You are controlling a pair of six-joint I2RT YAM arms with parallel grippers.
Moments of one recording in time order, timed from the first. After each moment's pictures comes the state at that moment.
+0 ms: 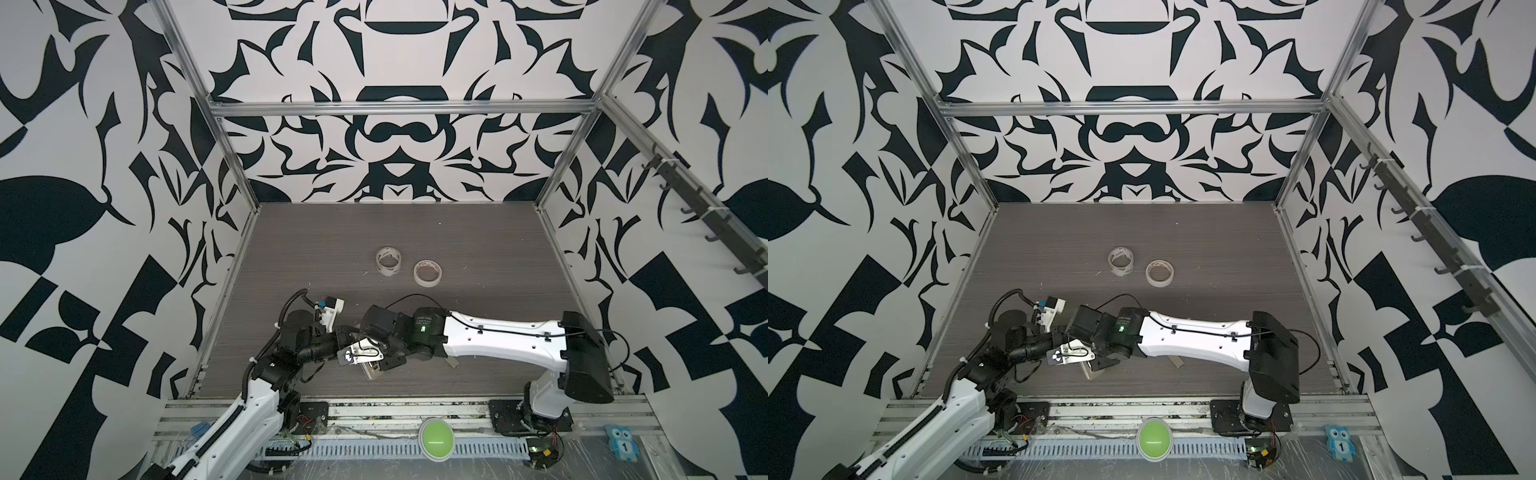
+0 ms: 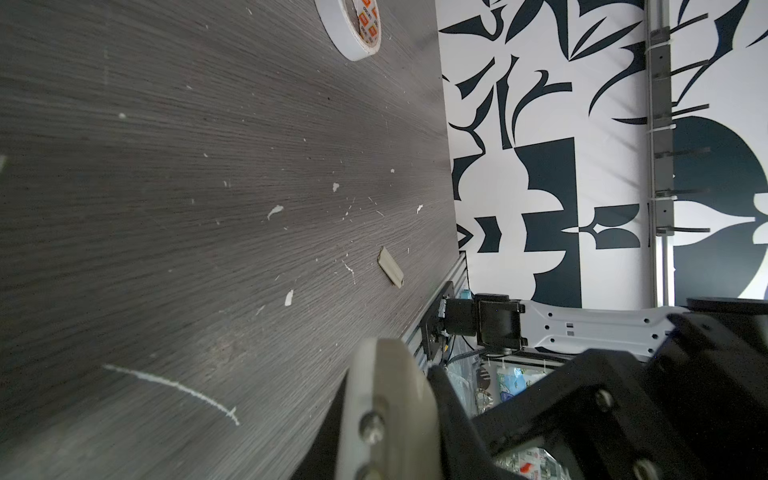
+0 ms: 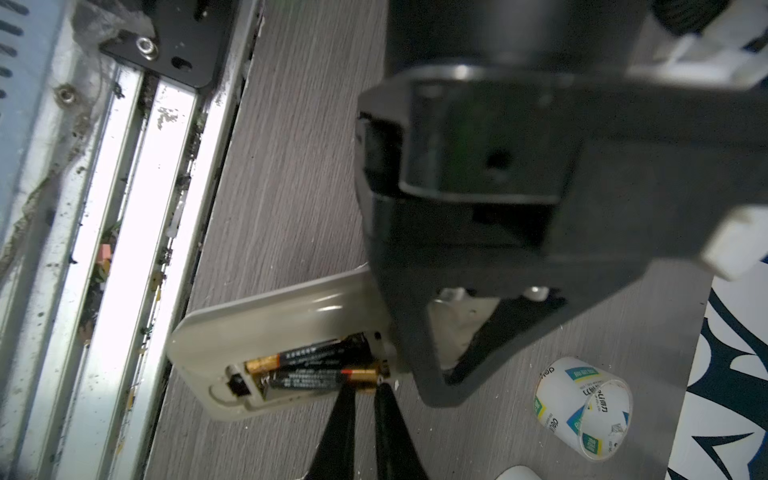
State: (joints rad) left arm -0.45 0.60 0.17 -0.02 0.75 -0.96; right arm 1.29 1.67 1.34 -0.71 0.06 -0.64
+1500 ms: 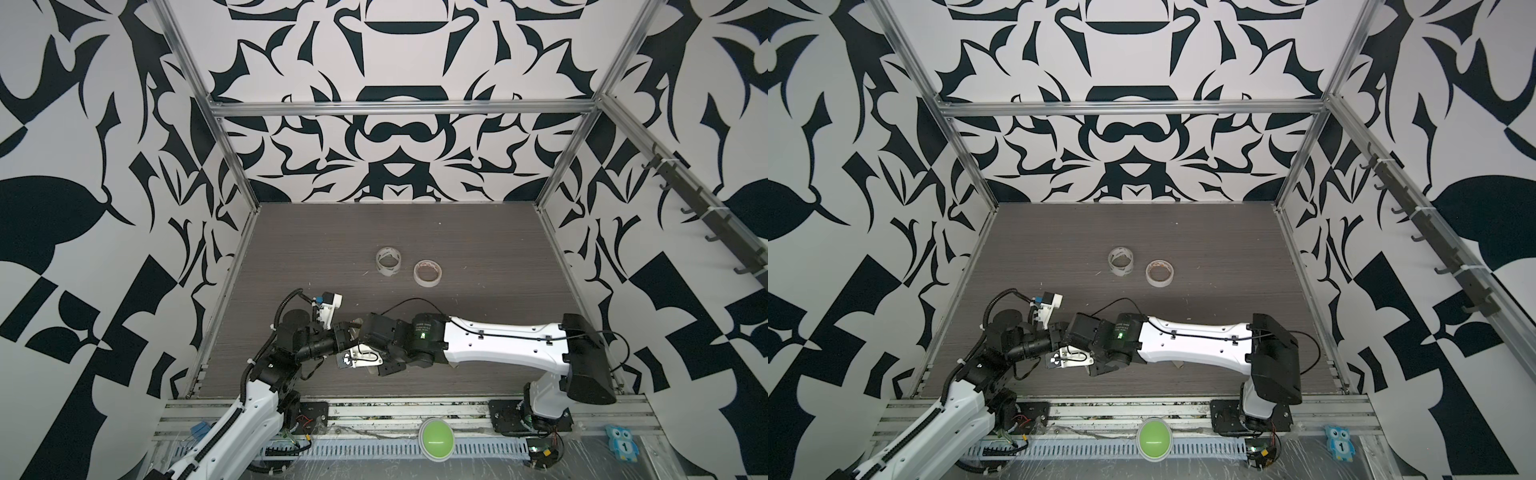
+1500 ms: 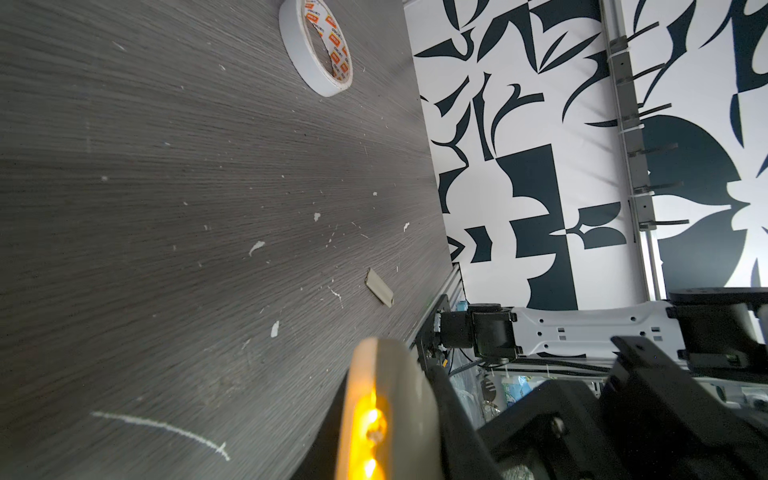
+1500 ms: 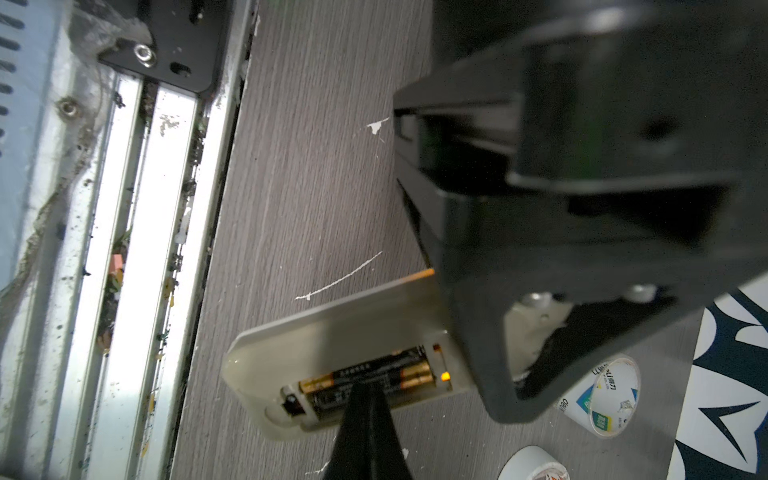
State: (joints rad) left arm -0.44 0.58 0.17 0.03 0.74 -0.94; right arm 1.31 1.67 1.34 -0.72 0.12 -0.55
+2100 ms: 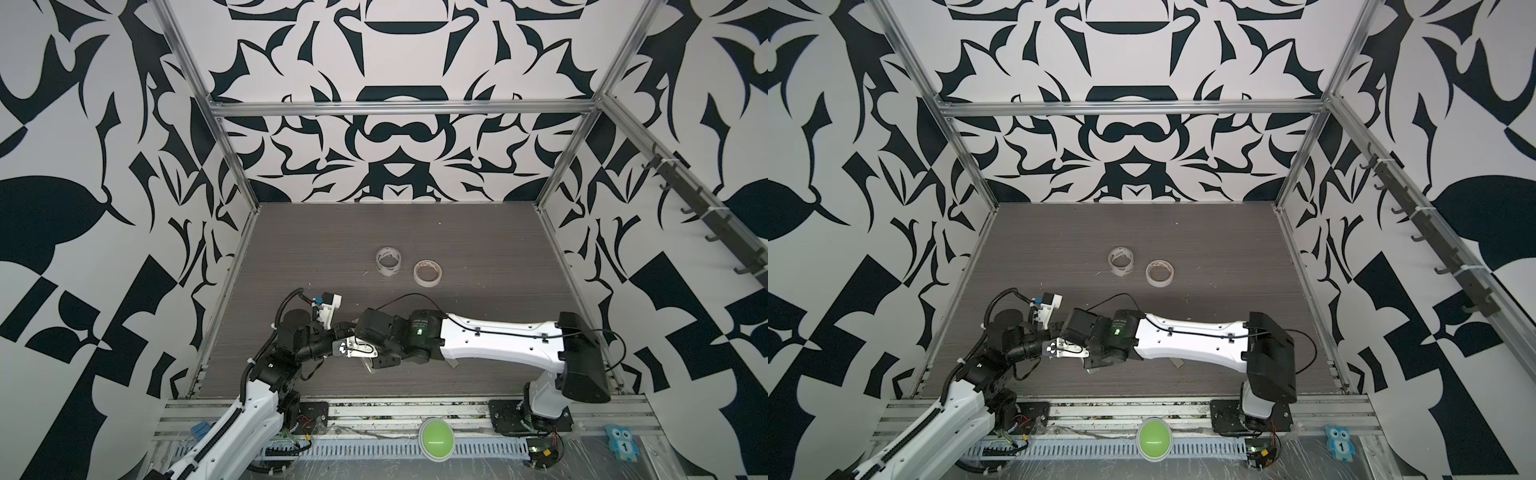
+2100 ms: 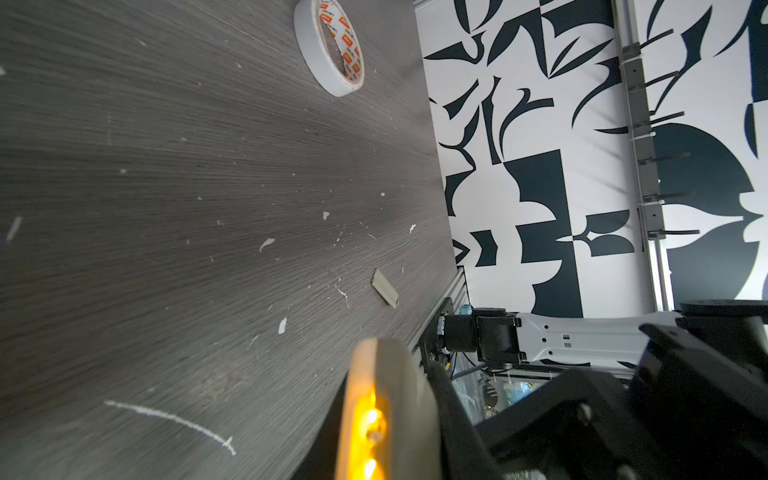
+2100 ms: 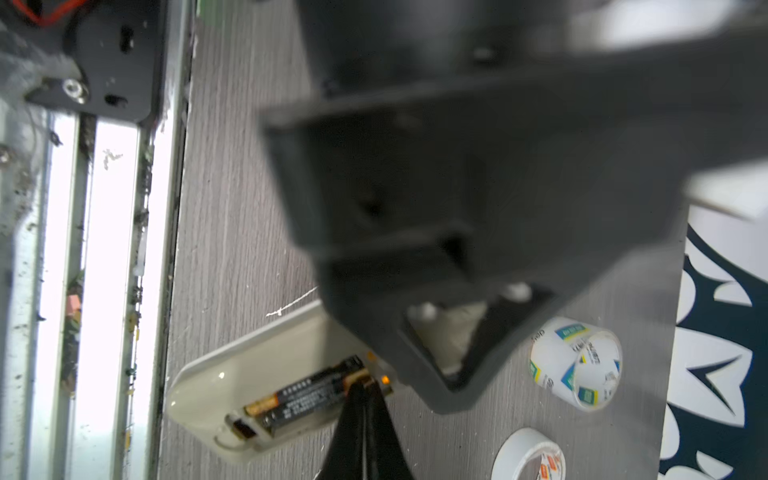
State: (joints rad) left arm -0.43 0.58 0.19 0.01 0.73 -0.93; right arm 1.30 1.65 1.36 -0.71 0.16 -0.46
